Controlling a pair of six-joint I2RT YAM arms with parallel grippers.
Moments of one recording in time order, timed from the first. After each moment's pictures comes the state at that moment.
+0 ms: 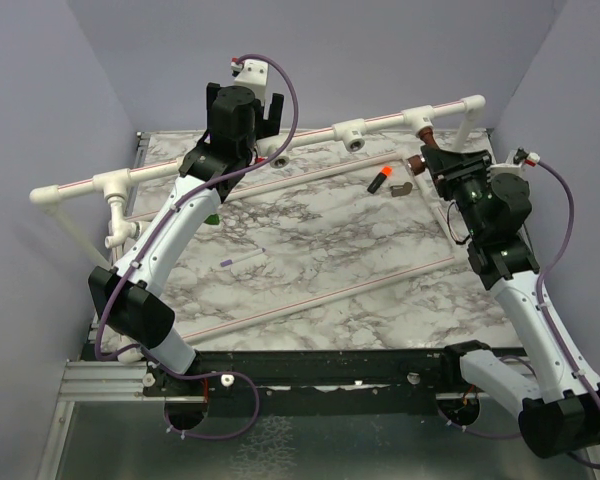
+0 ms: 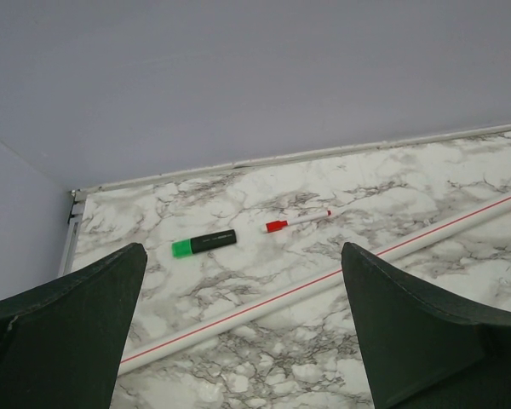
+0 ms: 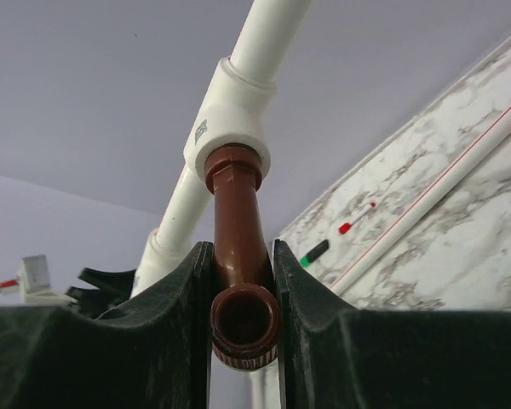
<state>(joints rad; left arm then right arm) -0.47 1.59 1.70 -0.31 -0.43 0.06 0.20 0.95 0.94 0.06 0.03 1.05</state>
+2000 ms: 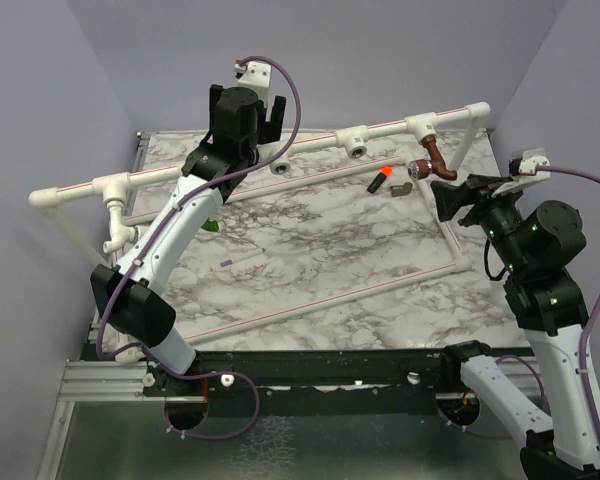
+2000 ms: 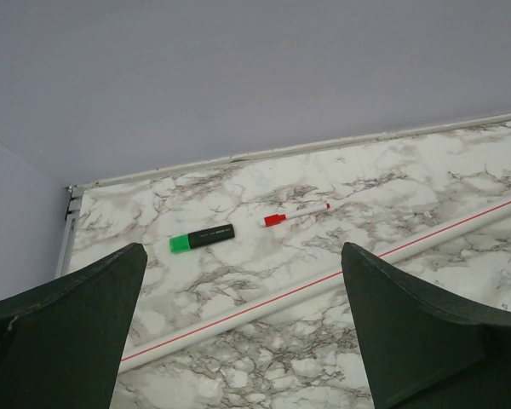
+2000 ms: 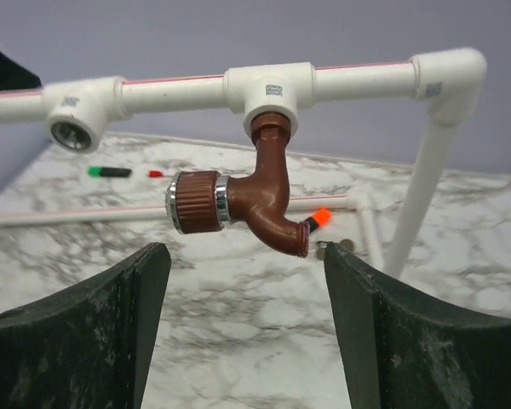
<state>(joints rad) -0.47 1.60 1.70 -0.32 -0.43 0.06 0.20 0.72 1.11 -0.36 -0.07 0.20</state>
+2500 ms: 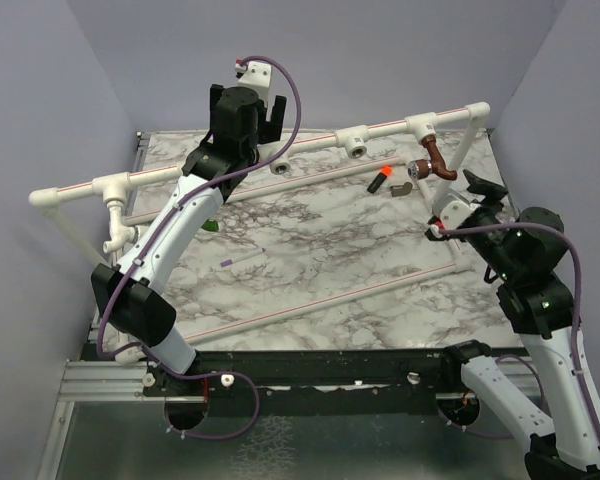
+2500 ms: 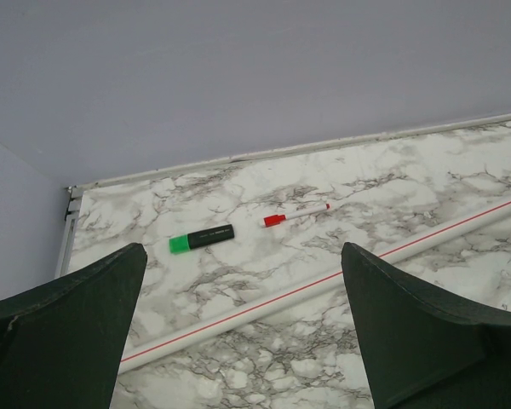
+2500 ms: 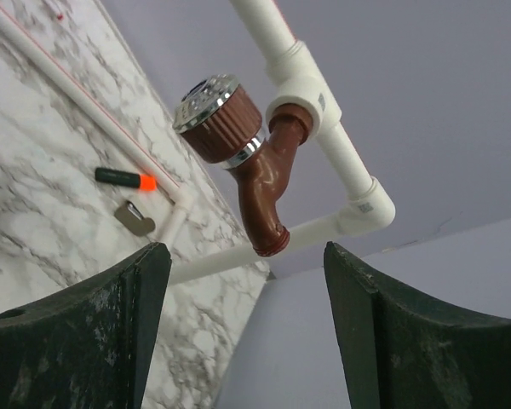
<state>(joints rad) -0.47 1.61 1.70 -0.32 -0.43 0.06 0.24 0.68 1.04 -0.41 -0.21 -0.91</state>
